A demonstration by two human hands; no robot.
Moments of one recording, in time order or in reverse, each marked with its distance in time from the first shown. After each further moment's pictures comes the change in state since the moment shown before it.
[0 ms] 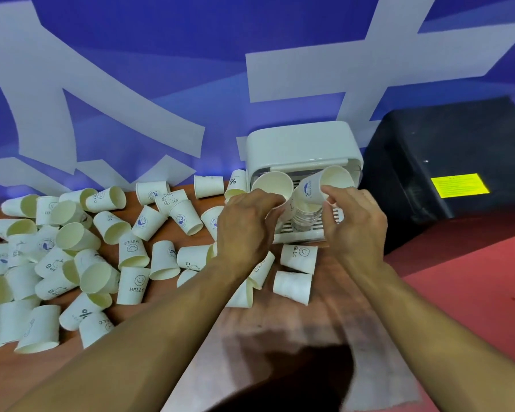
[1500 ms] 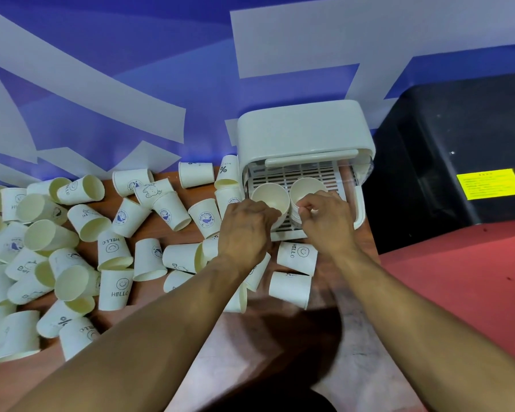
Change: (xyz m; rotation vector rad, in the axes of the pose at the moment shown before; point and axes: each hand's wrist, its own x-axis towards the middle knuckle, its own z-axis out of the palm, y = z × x) left_hand 0.006 -0.052 0.077 0.174 -0.343 0.010; right_hand 0.008 0.034 0.088 0.069 -0.503 0.293
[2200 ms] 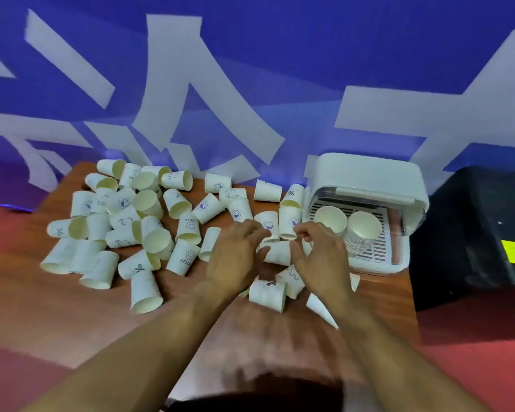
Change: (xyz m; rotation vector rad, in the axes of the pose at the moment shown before) left_hand -0.133 -0.041 -0.085 -0.008 0.245 -0.229; right_hand -0.090 -0.121 0.005 0.123 0.020 -0.336
